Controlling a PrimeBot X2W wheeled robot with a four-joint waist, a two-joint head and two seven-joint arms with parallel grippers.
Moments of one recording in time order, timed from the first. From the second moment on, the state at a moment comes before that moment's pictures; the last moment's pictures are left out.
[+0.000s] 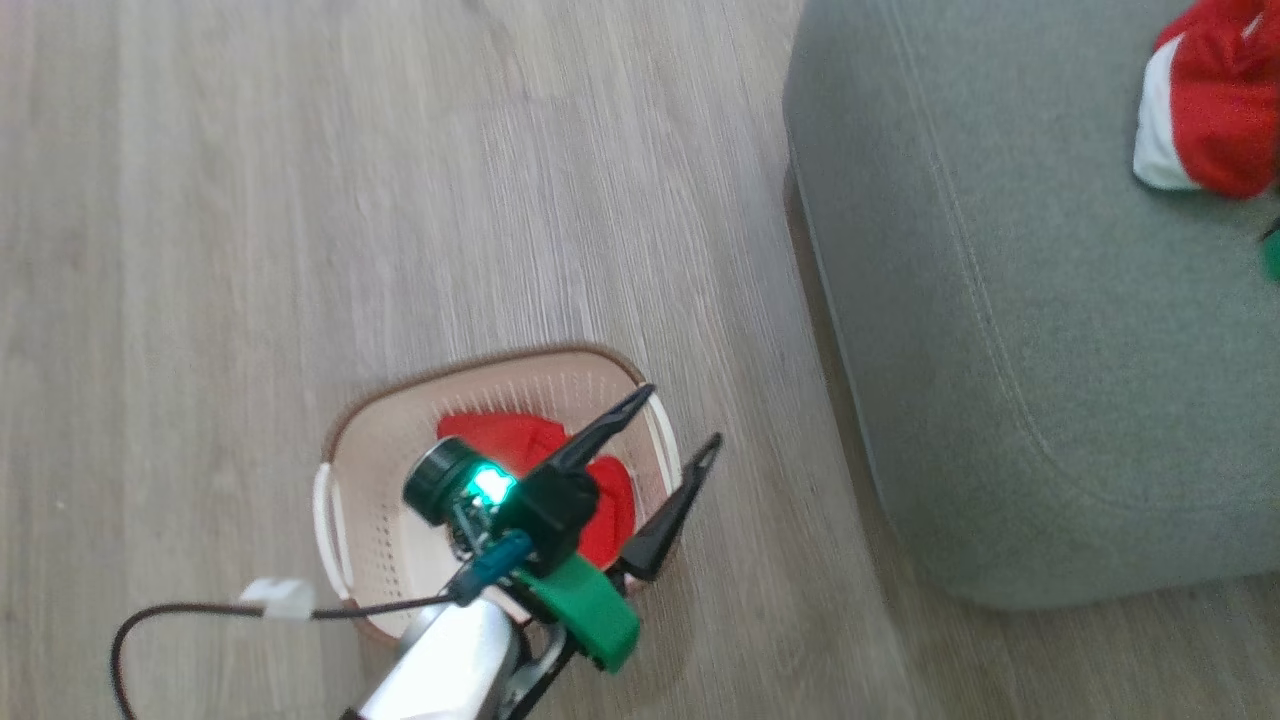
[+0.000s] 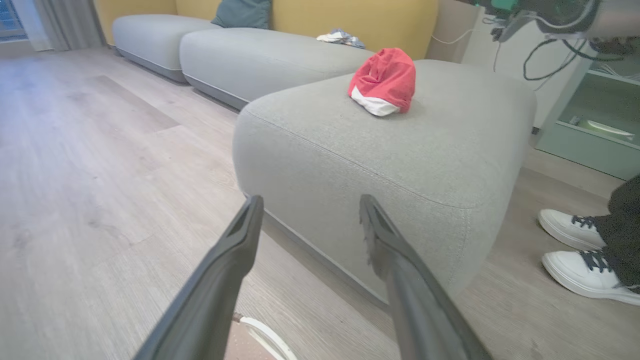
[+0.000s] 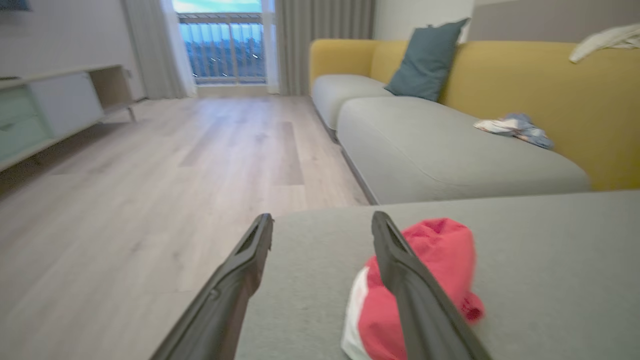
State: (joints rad) left arm -0.26 0.07 -0.57 0.21 -0.14 -0.13 -0.26; right arm -0.75 -0.56 0.25 0.74 0.64 0.13 -0.25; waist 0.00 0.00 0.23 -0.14
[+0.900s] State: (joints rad) left arm -0.12 0.05 -0.31 0.15 -0.17 0.14 -0.26; right arm -0.11 -0.22 0.19 0.06 0.48 0.13 -0.25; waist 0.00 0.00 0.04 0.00
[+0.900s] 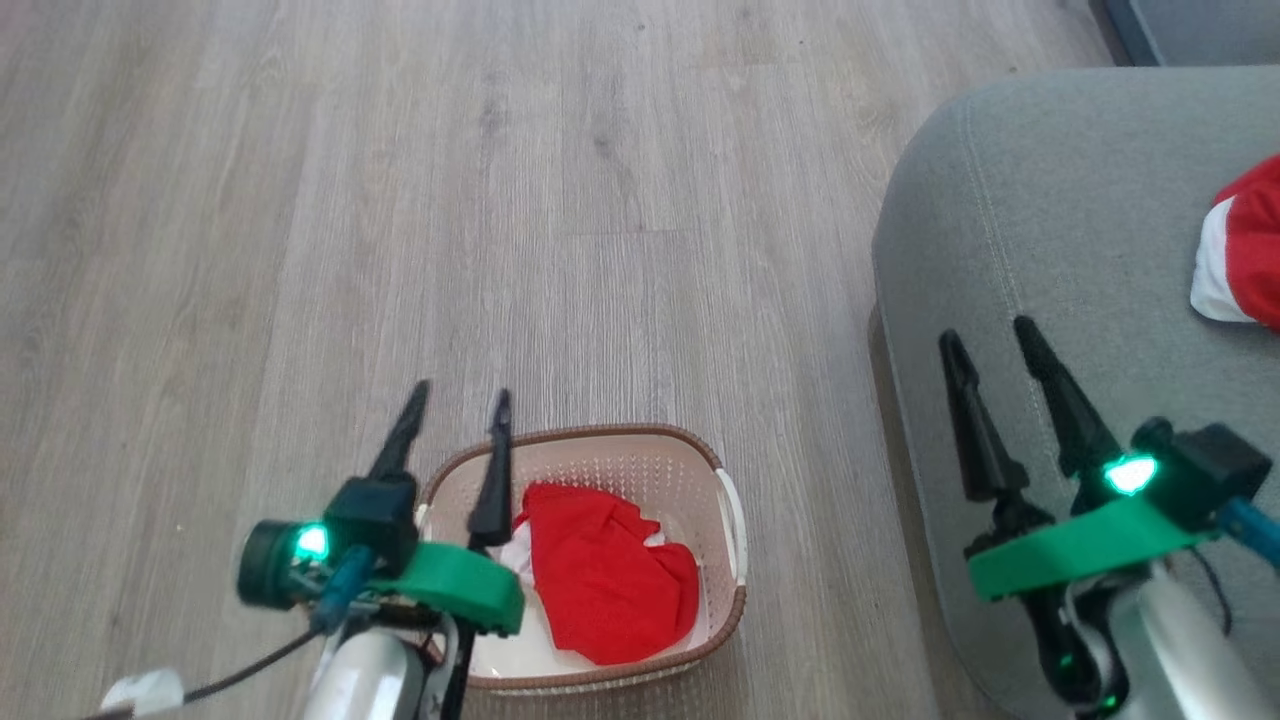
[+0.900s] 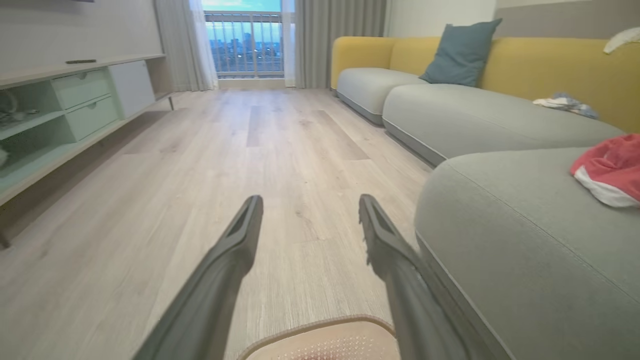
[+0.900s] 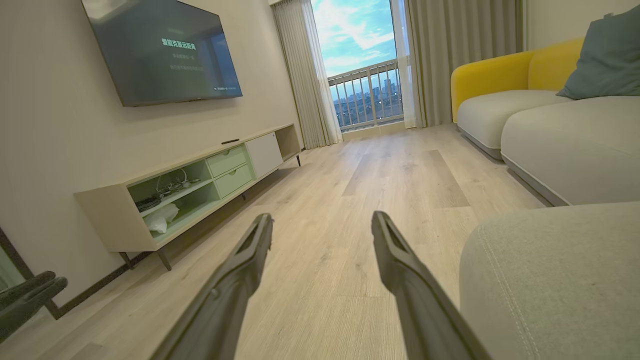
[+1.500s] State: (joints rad) left arm -0.05 0.05 -0.30 0.14 -0.17 0.23 -0.26; right arm 0.01 -0.09 0.09 0.06 0.39 0.13 -0.25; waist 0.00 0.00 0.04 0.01
